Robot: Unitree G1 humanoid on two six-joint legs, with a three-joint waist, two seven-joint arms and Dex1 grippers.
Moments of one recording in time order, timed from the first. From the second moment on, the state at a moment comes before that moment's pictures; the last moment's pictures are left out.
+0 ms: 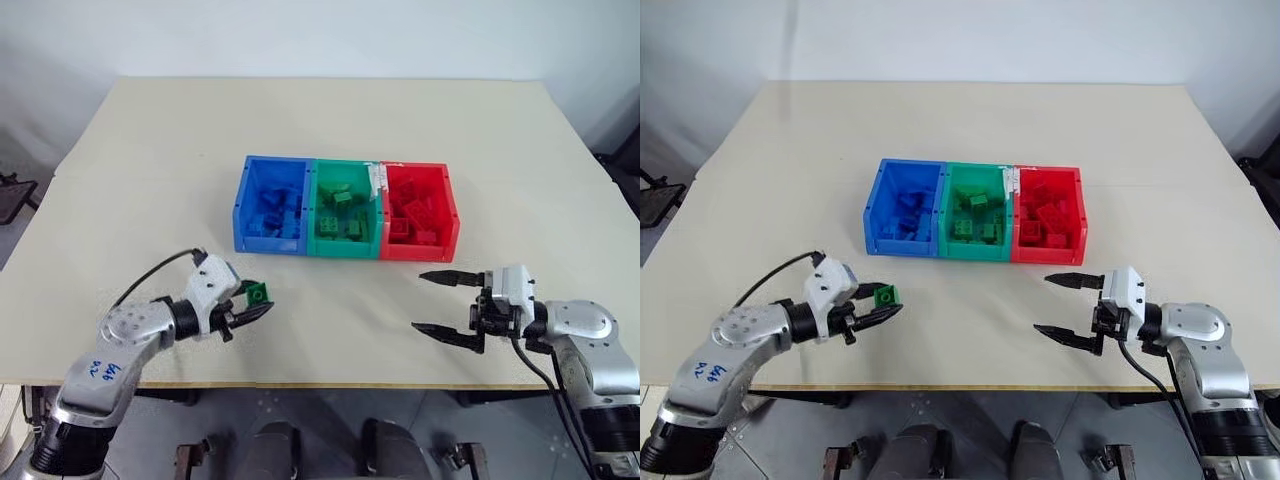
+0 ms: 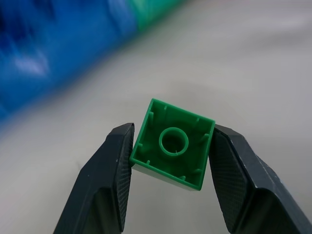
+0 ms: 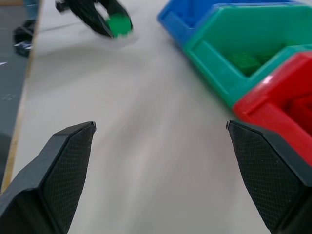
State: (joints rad) left arm -0.26 0.68 0.04 -0.33 -0.34 0.46 -0.78; right arm -0.12 -0.70 -0.16 -0.03 0.51 -0.01 1.22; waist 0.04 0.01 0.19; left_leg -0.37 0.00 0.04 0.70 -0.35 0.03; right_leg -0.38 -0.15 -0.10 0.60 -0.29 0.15
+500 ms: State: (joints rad) left arm -0.96 0.34 -0.20 0.50 -0.11 0.12 -0.84; right arm 0.10 -0.57 -0.37 -0.26 0.58 0.03 0.89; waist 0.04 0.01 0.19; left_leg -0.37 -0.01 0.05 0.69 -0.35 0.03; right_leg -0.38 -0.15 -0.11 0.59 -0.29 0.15
